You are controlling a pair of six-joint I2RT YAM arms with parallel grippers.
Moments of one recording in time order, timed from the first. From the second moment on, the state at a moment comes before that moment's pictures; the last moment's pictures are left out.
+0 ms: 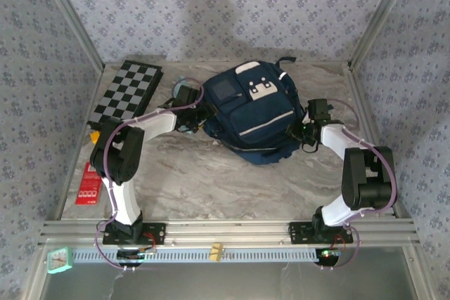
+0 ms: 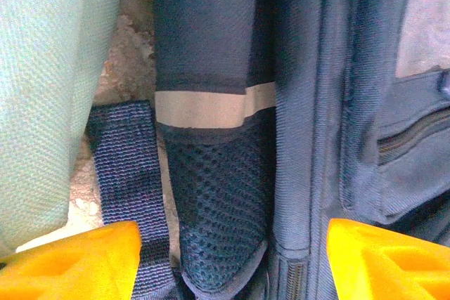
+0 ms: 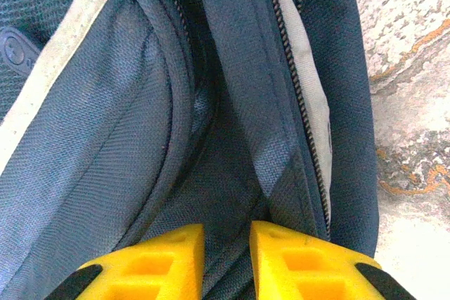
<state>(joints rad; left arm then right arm) -0.46 1.88 1.19 -0.19 0.20 -1.08 0.05 1.54 0.85 -0.33 -0.23 0.52</state>
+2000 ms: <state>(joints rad) -0.68 1.77 1.18 -0.16 0.06 -1.45 0.75 1.56 0.96 -0.29 0.14 0.68</state>
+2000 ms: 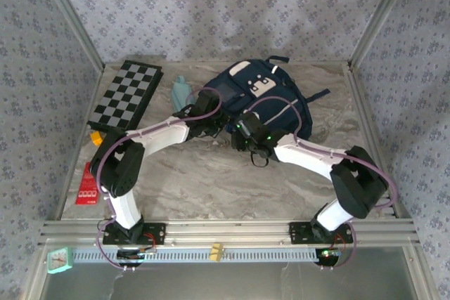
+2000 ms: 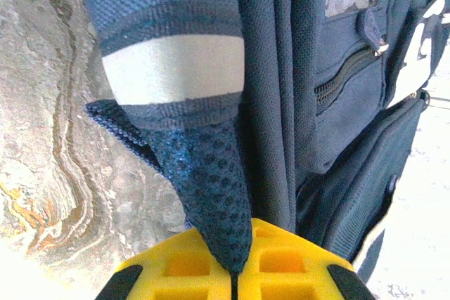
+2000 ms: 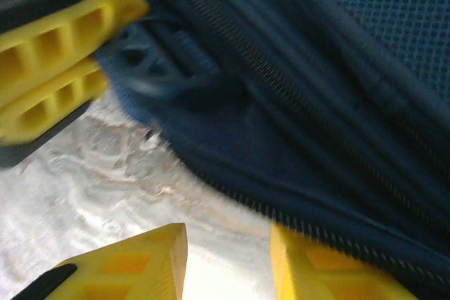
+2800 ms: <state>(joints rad) -0.74 1.76 1.17 -0.13 0.04 -1.48 0.76 1.60 1.05 -0.39 0.34 0.66</state>
